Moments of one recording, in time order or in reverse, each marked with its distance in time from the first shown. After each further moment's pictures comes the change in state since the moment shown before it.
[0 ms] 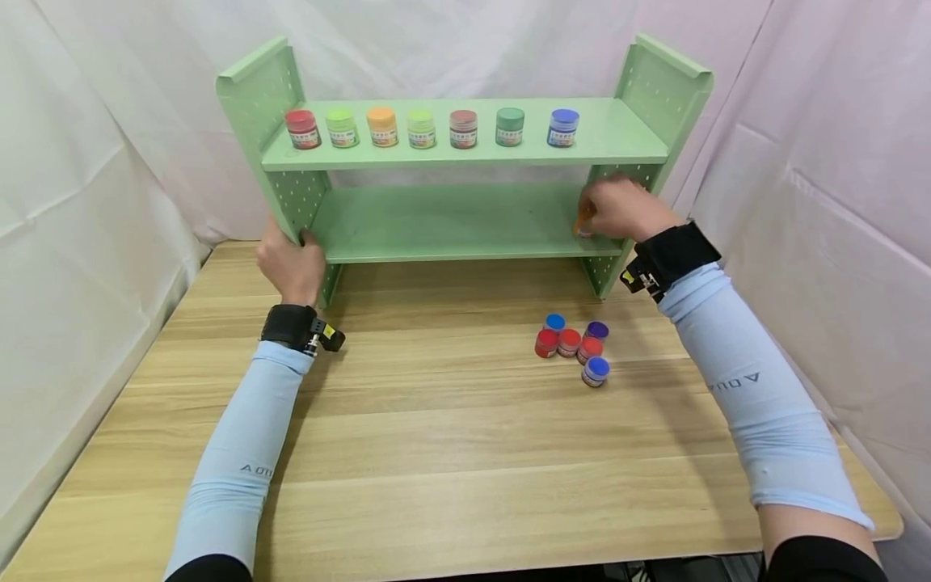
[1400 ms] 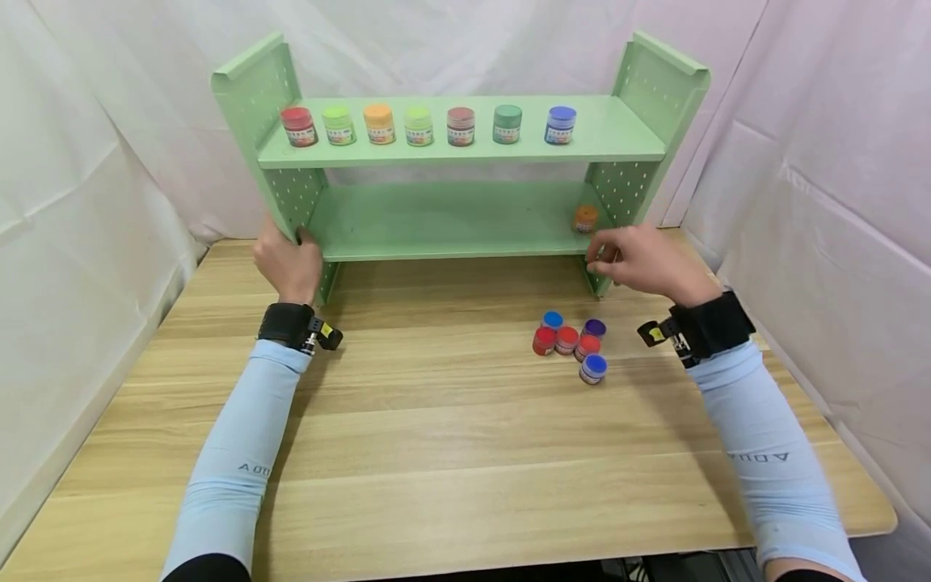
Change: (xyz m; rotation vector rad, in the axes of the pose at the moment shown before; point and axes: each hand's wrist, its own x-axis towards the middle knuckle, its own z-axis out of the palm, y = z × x) left_hand 0.000 0.002 0.000 0.023 -0.002 0.002; right_hand -0.070 0.005 0.033 0.220 0.027 -0.074
